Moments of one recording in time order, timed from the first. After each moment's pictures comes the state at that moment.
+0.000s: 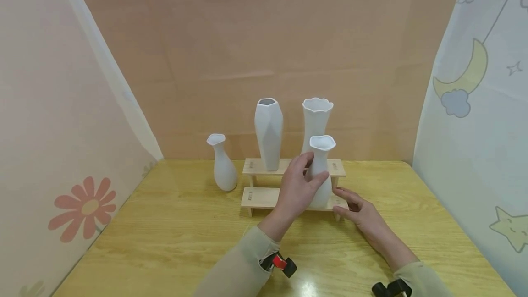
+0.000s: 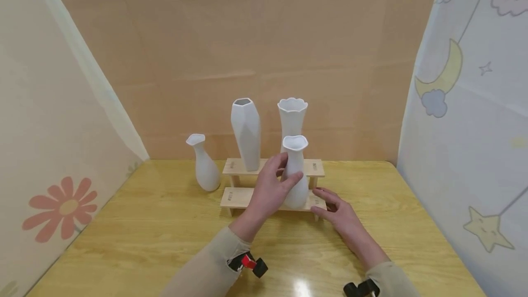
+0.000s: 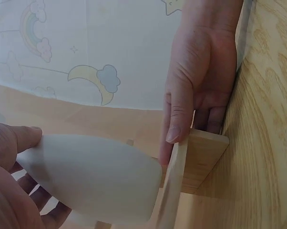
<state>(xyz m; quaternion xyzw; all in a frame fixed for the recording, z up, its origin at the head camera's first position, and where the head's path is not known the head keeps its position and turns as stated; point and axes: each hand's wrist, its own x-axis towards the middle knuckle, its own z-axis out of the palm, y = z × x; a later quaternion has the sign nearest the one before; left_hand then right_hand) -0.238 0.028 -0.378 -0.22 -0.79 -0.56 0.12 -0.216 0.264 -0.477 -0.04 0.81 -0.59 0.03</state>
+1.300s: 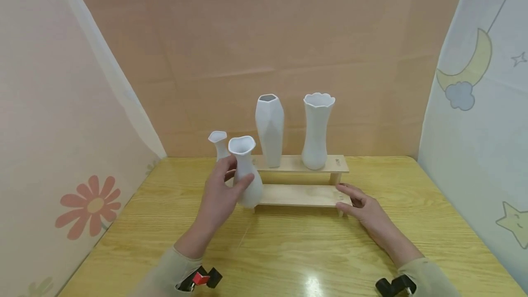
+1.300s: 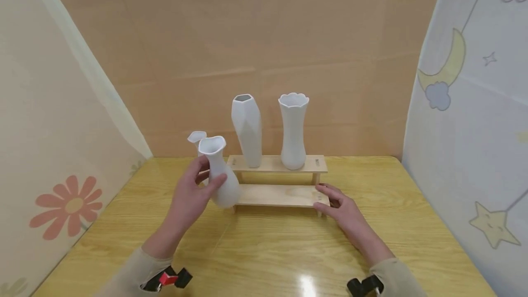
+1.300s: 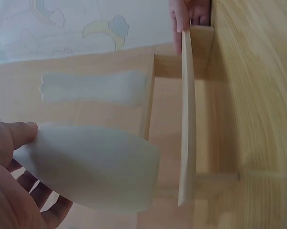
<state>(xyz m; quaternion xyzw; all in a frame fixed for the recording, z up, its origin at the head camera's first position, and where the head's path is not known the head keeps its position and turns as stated) -0.211 -0.145 -0.363 -0.17 -0.80 -0.54 0.19 -0.215 0.260 -0.478 -0.07 0.80 -0.59 0.03</state>
